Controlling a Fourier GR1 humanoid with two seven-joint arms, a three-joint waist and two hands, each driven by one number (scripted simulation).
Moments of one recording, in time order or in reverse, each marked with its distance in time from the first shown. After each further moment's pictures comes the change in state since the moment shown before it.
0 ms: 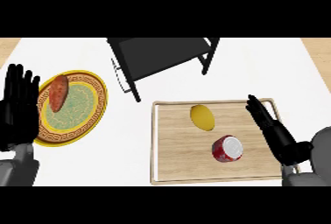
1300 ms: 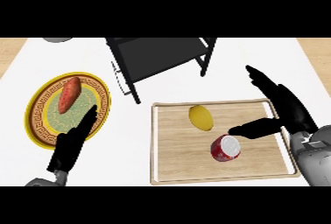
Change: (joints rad) left arm 0.110 0.019 -0.326 0.192 -0.213 -0.269 0.074; right arm -0.233 -0.102 0.050 -0.257 0.186 -0.106 0.656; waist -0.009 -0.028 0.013
